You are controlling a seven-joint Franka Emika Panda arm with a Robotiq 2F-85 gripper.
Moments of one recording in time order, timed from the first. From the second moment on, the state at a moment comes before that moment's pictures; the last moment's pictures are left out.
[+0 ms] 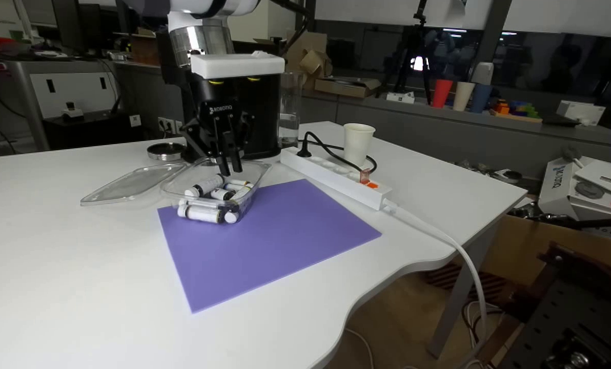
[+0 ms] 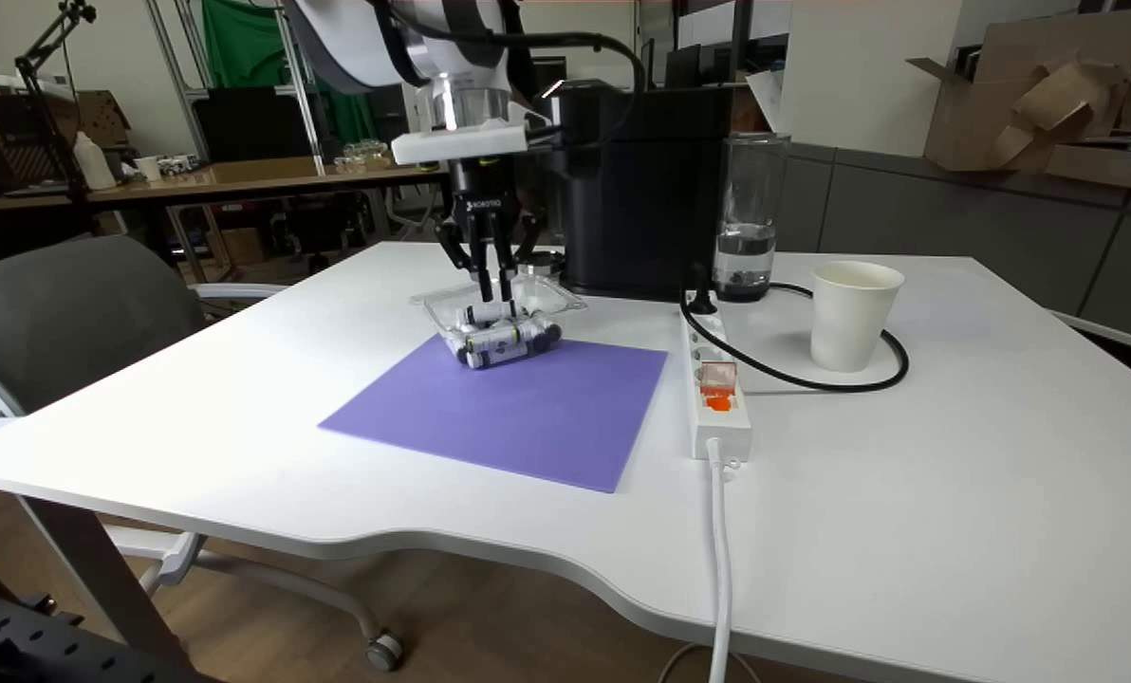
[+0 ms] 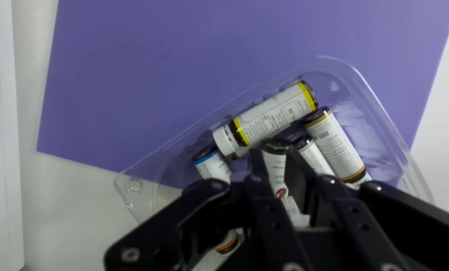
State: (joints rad) arm 0.06 0.64 0.01 -1.79 -0.10 2.25 -0.04
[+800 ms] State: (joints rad) arm 0.05 0.70 0.01 -1.78 -0.09 2.18 -0.05
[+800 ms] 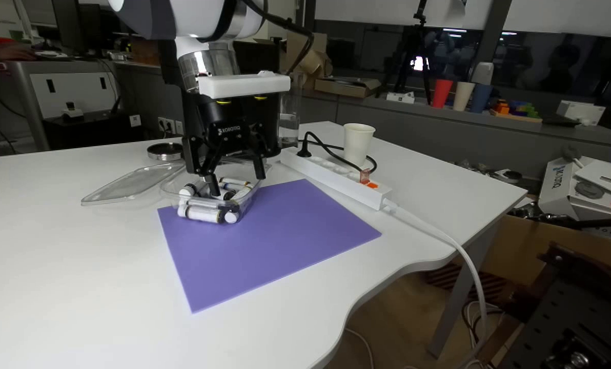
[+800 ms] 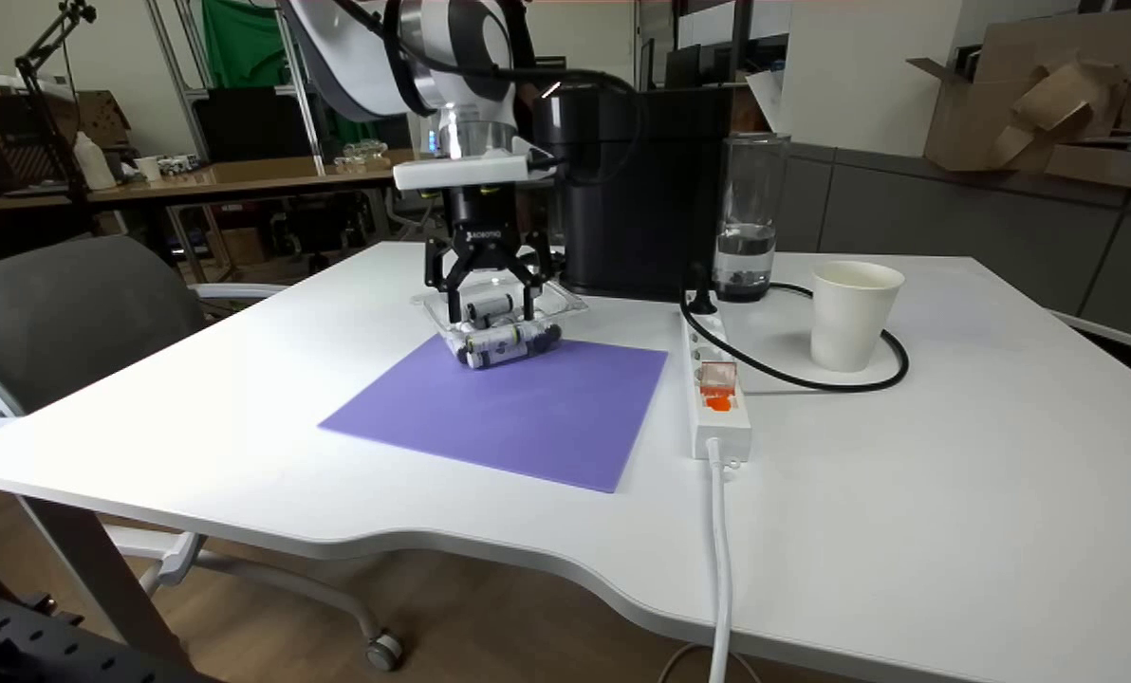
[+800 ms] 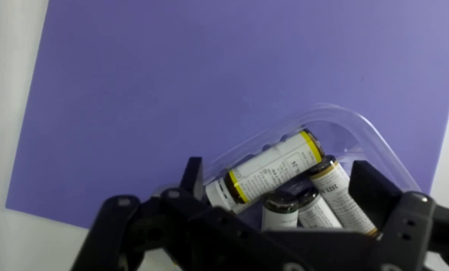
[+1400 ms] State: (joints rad) arm 0.05 0.73 0.01 -1.75 -0.09 2.16 -0.06
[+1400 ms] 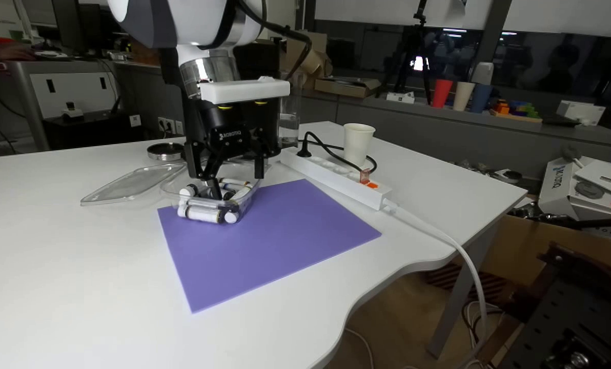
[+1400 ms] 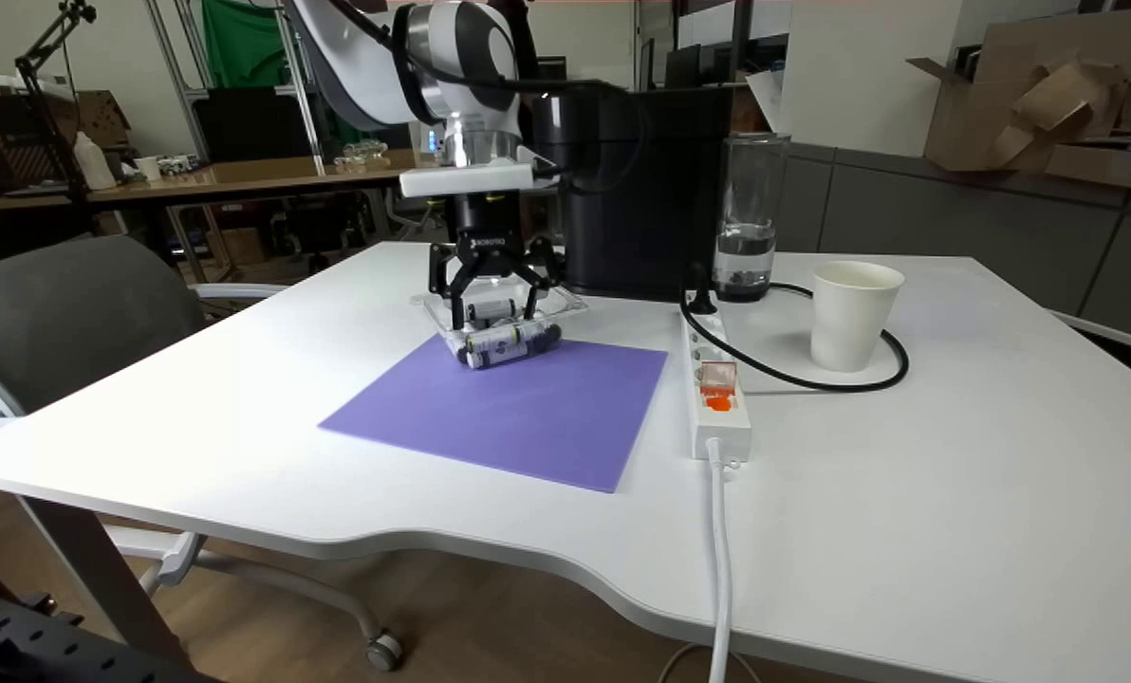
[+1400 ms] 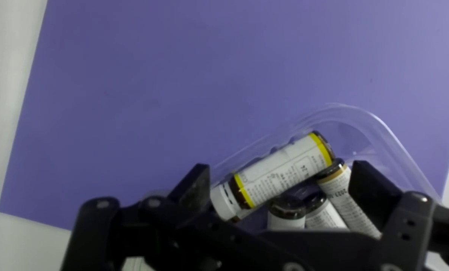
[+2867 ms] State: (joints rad) arm -0.03 0.73 0.08 -1.75 -0.20 2.18 -0.77
